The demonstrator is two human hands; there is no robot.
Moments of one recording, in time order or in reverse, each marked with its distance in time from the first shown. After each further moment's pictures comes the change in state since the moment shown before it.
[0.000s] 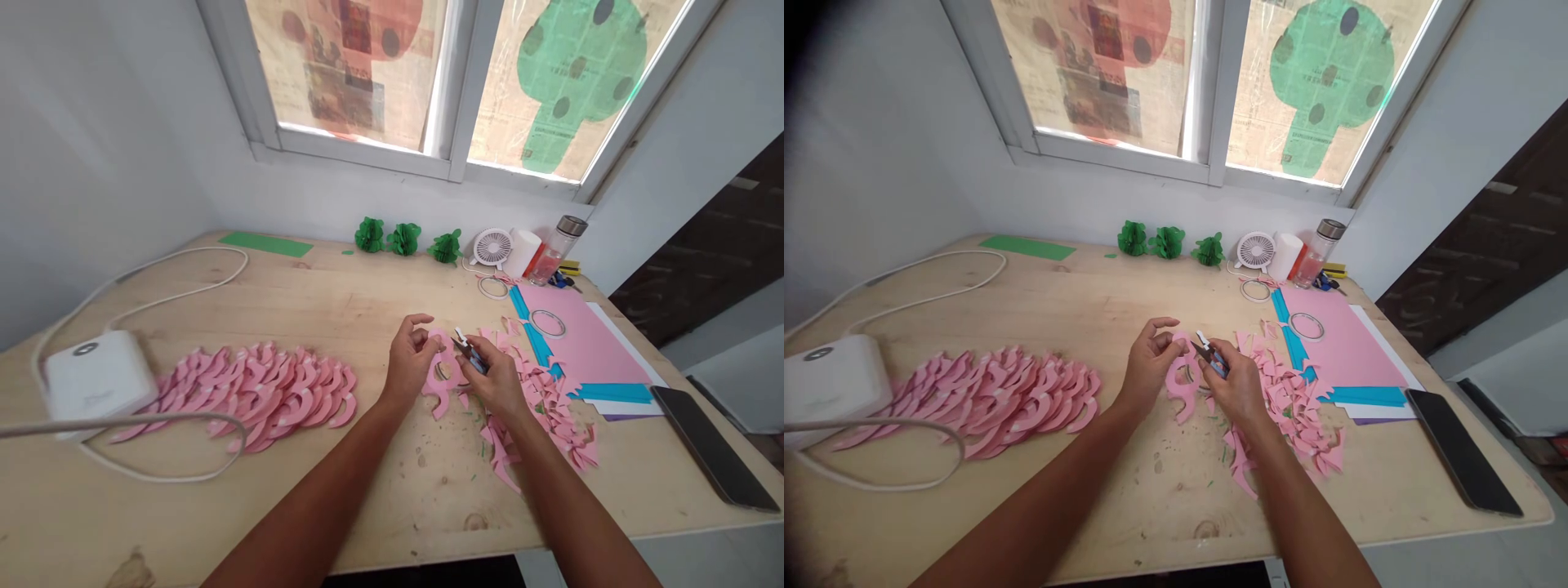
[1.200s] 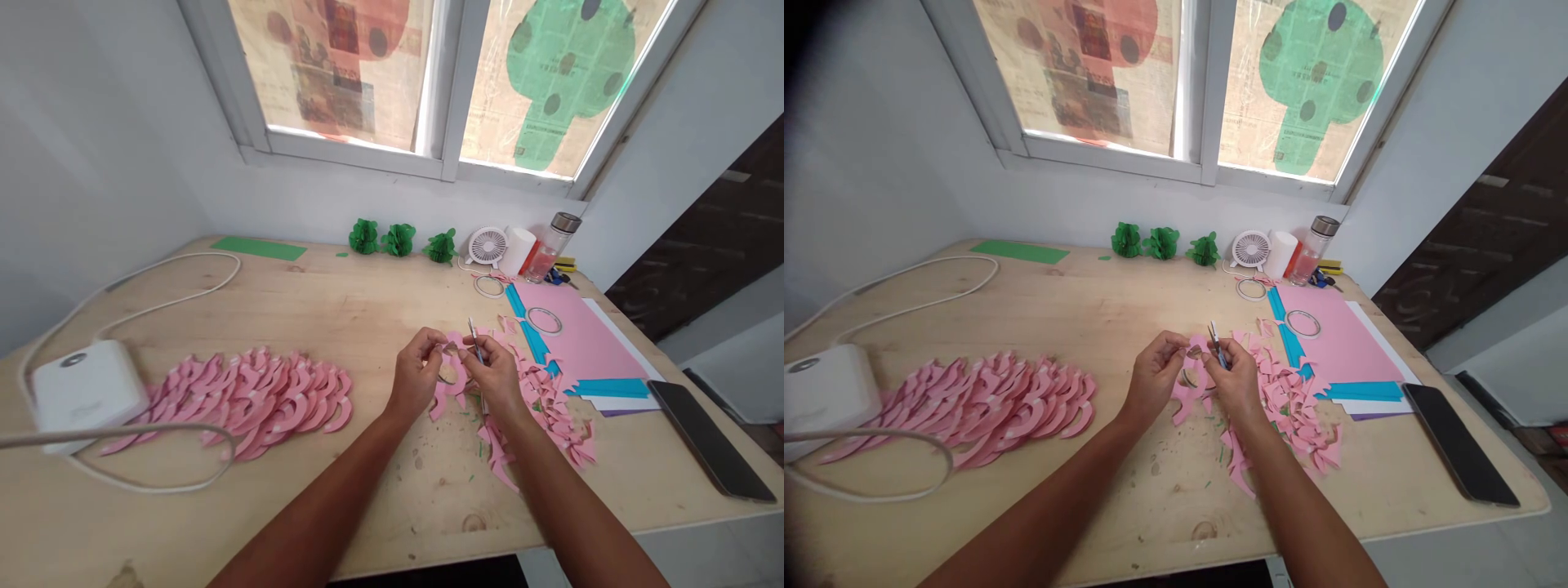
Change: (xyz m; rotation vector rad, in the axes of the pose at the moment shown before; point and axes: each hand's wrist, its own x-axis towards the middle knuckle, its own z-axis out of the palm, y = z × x) left_hand -0.011 -0.011 0.005 0.202 -0.104 0.204; right_hand 0.000 -0.007 0.006 0.350 0.146 0.309
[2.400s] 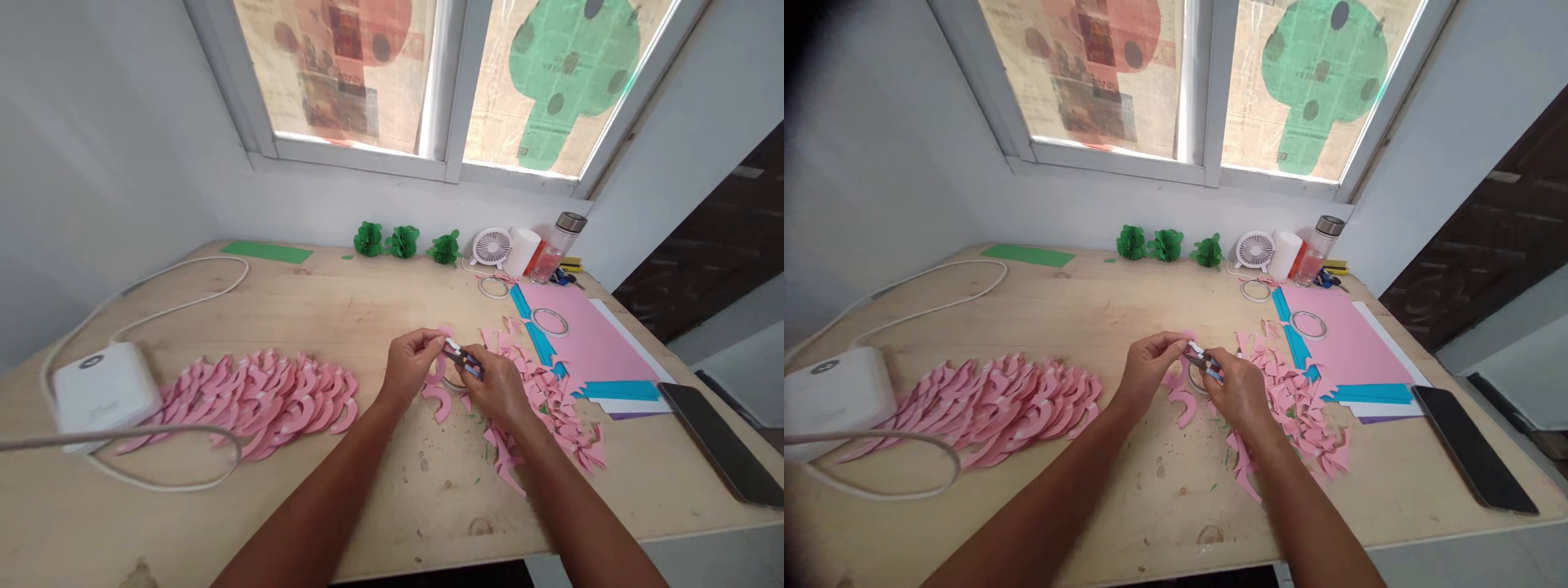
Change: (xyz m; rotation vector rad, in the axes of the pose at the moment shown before) left_hand 0.016 0.010 -0.015 -0.001 0.024 -0.107; right_hand -0.004 -0.001 -0.010 -0.825 -0.150 -0.359
